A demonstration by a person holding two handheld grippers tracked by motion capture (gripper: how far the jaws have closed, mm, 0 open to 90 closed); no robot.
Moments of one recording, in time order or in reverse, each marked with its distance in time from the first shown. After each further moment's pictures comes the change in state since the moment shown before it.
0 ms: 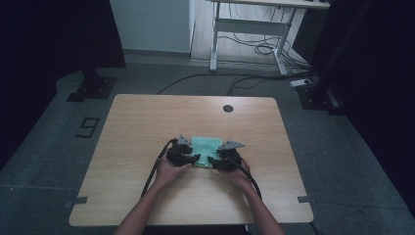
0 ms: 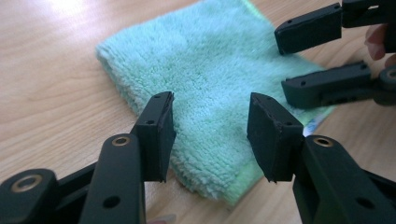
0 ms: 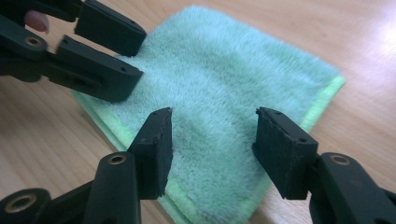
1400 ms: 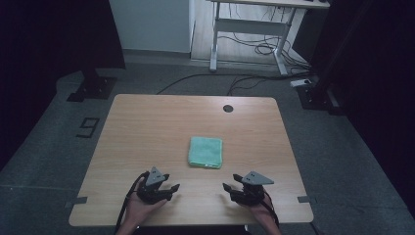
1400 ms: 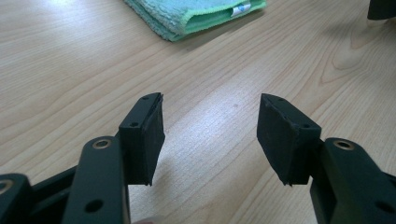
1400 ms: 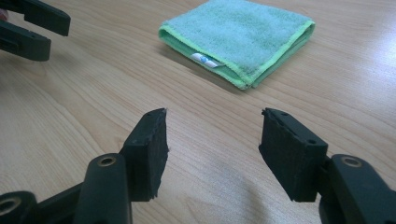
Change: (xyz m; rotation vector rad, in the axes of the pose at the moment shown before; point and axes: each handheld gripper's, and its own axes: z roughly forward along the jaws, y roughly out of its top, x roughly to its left) left arm -0.035 -0.099 -0.101 -0.068 0.038 0.050; right arm 0.029 -0.077 -0.103 -0.127 0.031 0.016
